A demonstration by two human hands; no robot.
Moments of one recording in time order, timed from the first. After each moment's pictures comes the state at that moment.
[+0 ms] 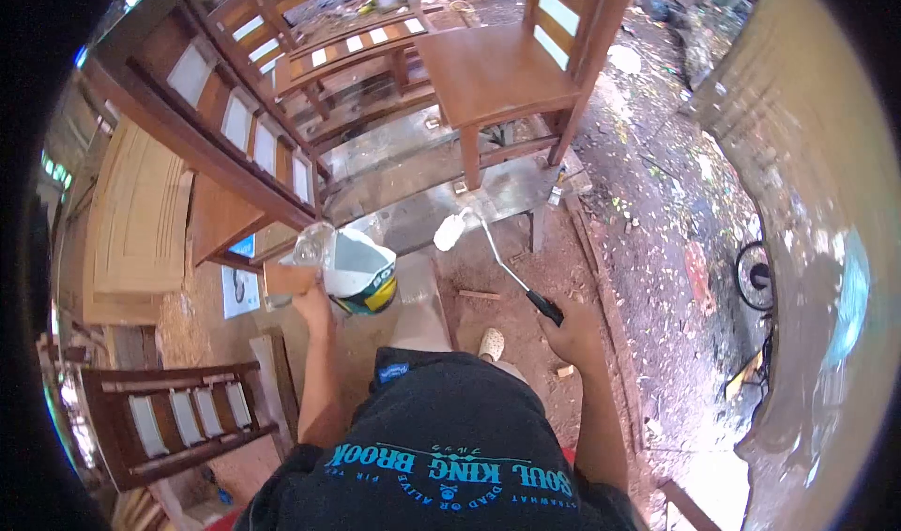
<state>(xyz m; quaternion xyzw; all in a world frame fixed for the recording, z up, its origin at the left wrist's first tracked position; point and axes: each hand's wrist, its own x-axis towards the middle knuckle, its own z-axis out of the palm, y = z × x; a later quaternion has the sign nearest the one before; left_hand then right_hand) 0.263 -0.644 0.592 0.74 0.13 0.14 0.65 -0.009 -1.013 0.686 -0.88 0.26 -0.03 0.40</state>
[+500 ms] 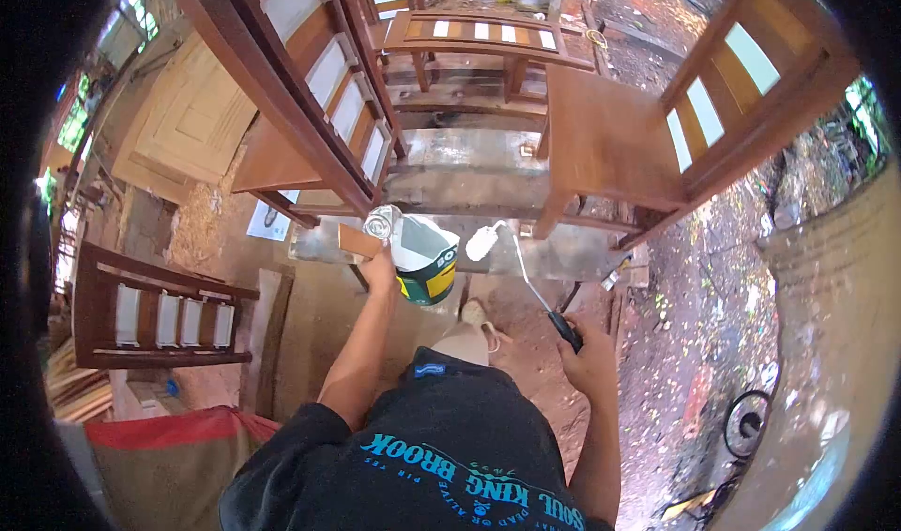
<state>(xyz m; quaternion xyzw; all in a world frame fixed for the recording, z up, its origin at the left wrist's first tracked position) 0.358 -0.723 0.512 0.57 0.35 0.18 0.72 0.155 -1.062 0.692 -0.90 0.11 0.01 0.43</state>
